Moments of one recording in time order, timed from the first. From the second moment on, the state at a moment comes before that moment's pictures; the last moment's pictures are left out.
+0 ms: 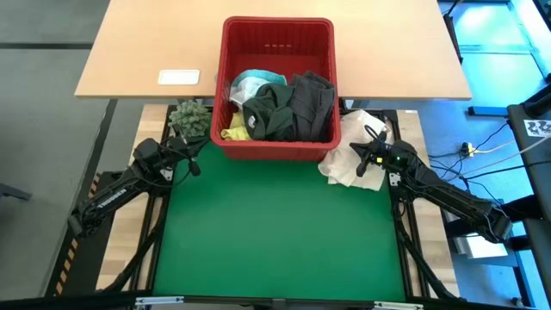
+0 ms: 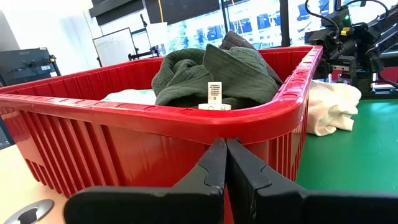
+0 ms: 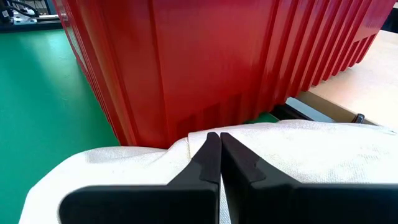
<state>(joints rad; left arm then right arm) 0.73 0.01 0.01 0.05 0.19 0.17 -0.69 0.30 0.01 0.03 -0.09 -0.11</state>
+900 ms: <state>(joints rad) 0.73 0.01 0.01 0.04 0.17 0.17 -0.69 0.30 0.01 0.03 -0.09 -0.11</state>
